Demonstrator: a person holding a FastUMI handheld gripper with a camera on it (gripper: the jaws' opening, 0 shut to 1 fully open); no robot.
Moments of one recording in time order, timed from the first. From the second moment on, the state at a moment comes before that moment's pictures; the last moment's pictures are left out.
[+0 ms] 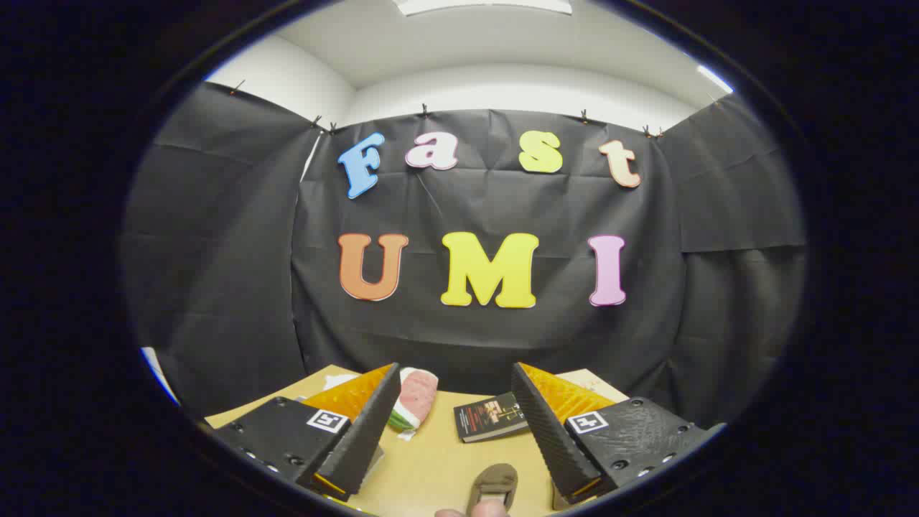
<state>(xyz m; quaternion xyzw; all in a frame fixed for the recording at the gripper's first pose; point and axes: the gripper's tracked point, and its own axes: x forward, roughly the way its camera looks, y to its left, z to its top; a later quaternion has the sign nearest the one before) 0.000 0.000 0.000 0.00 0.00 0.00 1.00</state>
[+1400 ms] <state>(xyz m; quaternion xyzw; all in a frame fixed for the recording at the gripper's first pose) 0.017 0.010 -0.027 0.04 0.03 0.03 1.00</state>
